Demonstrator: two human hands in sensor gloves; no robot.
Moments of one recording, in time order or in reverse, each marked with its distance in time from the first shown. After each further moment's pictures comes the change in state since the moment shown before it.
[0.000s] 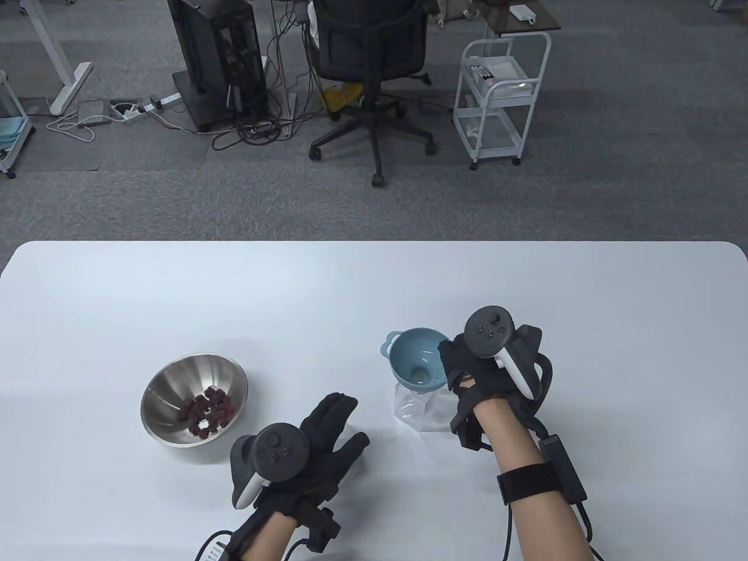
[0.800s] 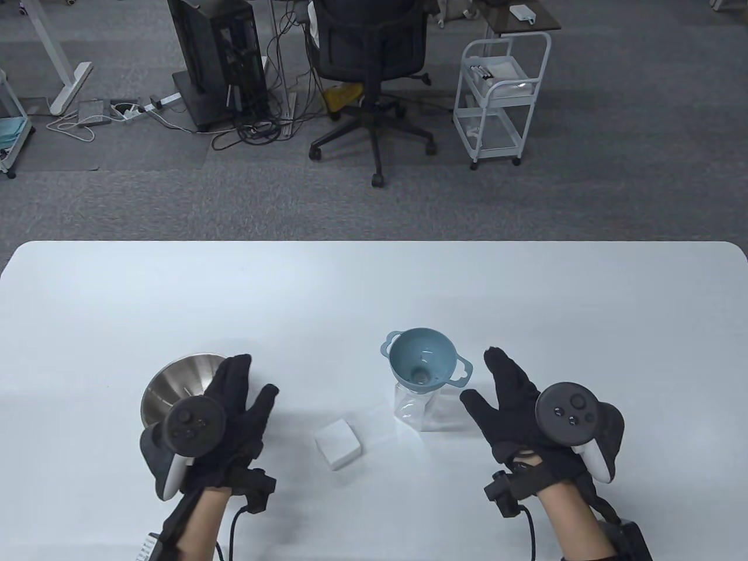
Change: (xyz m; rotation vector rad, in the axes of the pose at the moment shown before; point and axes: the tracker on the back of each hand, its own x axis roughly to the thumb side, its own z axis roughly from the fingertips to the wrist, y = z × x) left_hand -0.053 0.114 0.018 0.322 0.327 -0.127; right_hand -0.061 -0.017 0.090 -0.064 -0.329 -0.356
